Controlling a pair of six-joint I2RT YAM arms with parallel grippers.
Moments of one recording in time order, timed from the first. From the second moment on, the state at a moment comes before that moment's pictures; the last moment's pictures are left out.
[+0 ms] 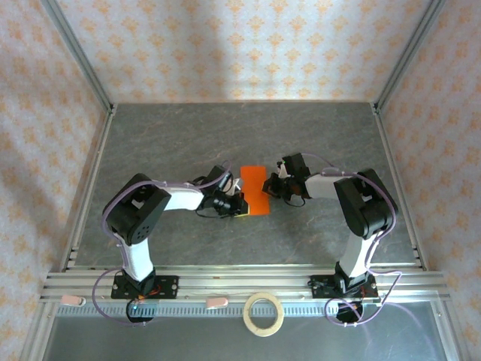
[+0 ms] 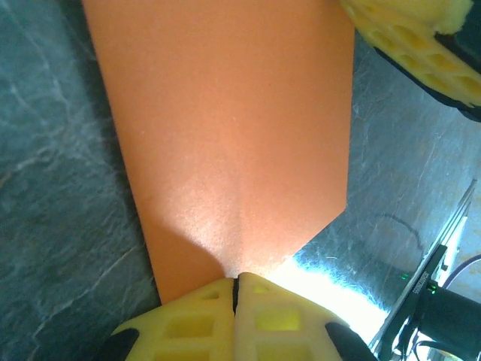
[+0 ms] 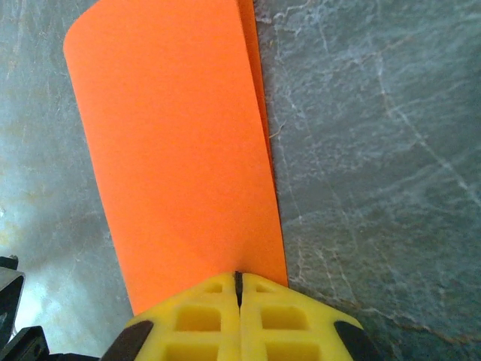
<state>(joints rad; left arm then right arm) -0.58 1.83 0.85 -0.02 0.60 -0.75 0.40 1.81 0.85 0.00 -0.47 0.75</state>
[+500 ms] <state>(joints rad) -0.58 1.68 0.80 -0.11 0.57 -0.72 0.40 1.81 0.84 0.00 -0.46 0.75</state>
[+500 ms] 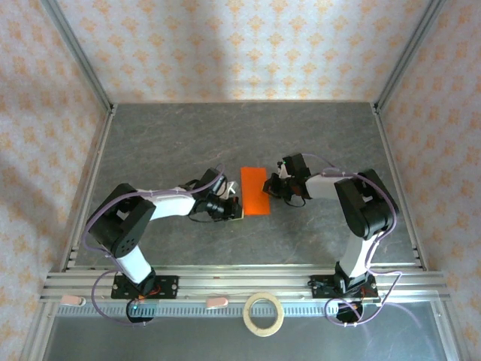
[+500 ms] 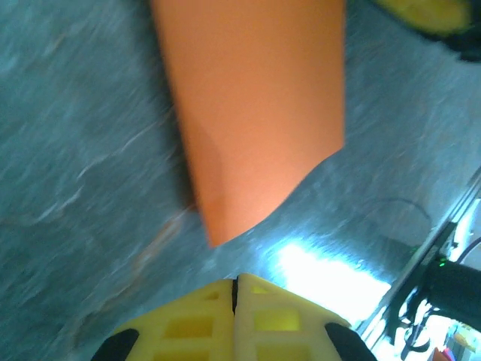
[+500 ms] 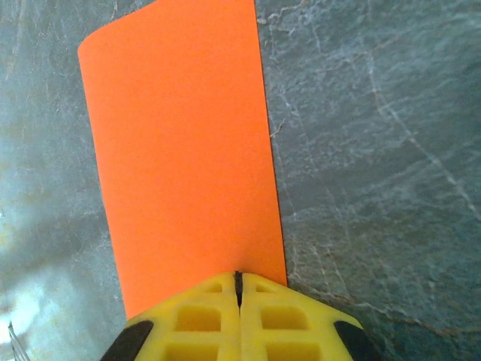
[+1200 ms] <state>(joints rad) -0.54 1.91 0.93 0.03 0.57 -0.76 0.40 1.80 0.83 0.01 -0.46 0.75</state>
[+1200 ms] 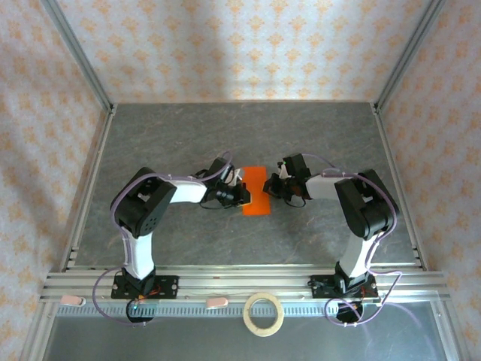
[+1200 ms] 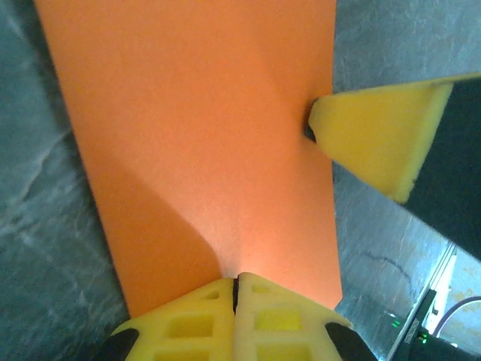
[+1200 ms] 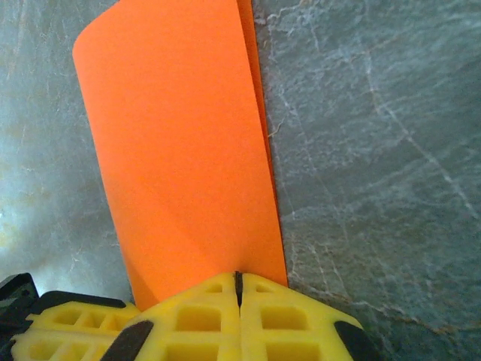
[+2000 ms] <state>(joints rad) -0.58 1.71 0.94 -0.16 0.50 -0.67 0.40 1.80 0.83 0.01 -0.47 0.75</state>
